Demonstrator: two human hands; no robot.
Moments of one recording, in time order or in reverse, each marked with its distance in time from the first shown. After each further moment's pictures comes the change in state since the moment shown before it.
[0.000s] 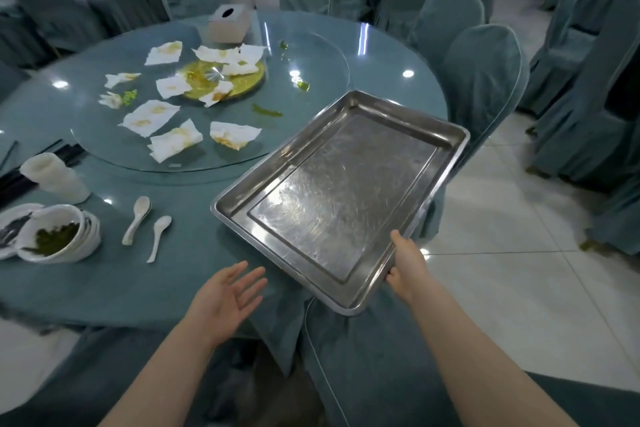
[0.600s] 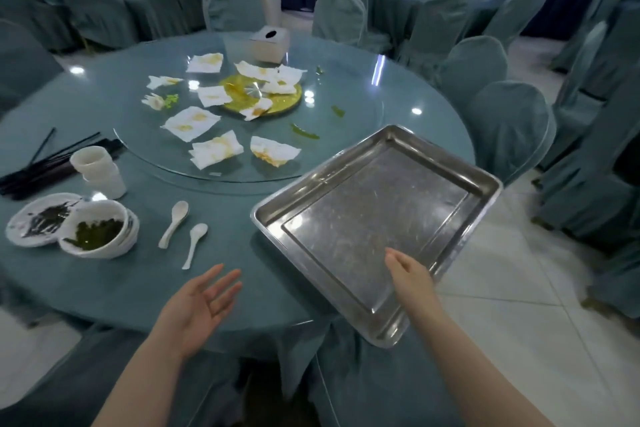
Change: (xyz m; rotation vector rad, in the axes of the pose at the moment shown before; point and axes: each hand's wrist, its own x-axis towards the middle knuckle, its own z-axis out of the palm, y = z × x) left_hand -0.009 0.068 -0.087 -0.149 0.001 0.114; right_hand -0.072 0.000 0.080 -0.819 -0.015 -0.579
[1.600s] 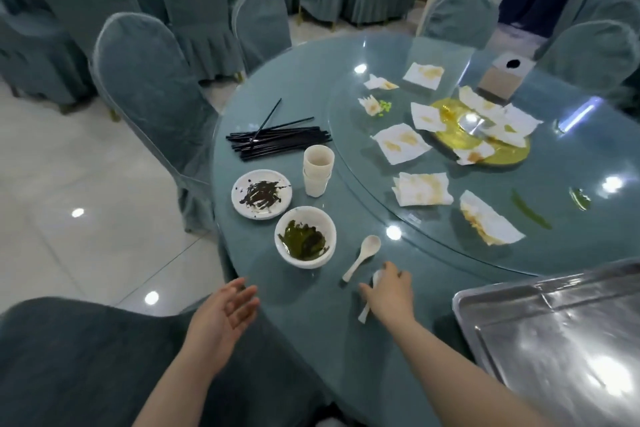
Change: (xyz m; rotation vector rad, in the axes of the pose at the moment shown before) left_hand 0.001 0.118 -0.207 -0.283 0.557 0.235; right_hand 0.056 -0.127 0.376 -0.711 -0.438 -0.183
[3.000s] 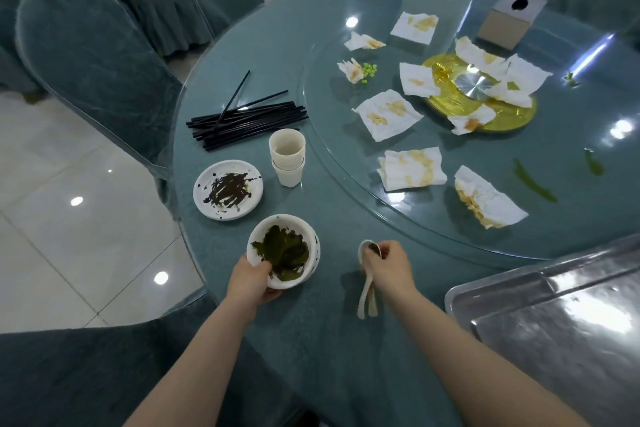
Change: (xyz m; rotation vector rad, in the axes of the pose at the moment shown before) left_hand 0.067 -0.007 0.114 0.520 0.051 -0.032; right_hand 0.047 0.001 -0.028 0.574 -0.014 0.106
